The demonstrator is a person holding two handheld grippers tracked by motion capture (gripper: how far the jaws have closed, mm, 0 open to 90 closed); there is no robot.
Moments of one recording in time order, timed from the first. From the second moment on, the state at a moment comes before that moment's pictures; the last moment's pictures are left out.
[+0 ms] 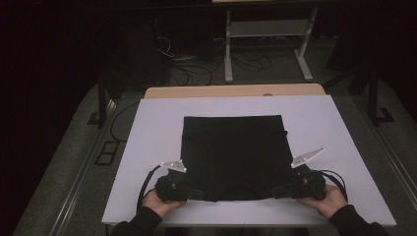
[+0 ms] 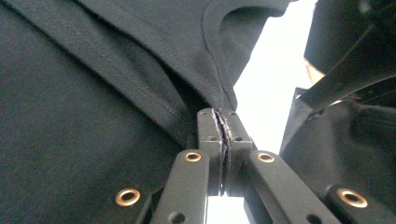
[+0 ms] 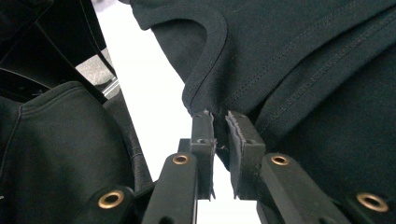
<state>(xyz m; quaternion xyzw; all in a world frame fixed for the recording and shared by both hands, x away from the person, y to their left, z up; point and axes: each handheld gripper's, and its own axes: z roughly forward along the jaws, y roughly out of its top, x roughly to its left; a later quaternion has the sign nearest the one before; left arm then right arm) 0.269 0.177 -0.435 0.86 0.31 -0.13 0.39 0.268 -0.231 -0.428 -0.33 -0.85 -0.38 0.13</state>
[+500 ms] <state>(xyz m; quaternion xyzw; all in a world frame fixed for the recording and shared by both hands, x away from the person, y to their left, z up) 0.263 0.178 -0.423 0.85 0.32 -0.07 0.41 0.268 -0.225 -0.428 -0.34 -0.86 -0.37 0.13</state>
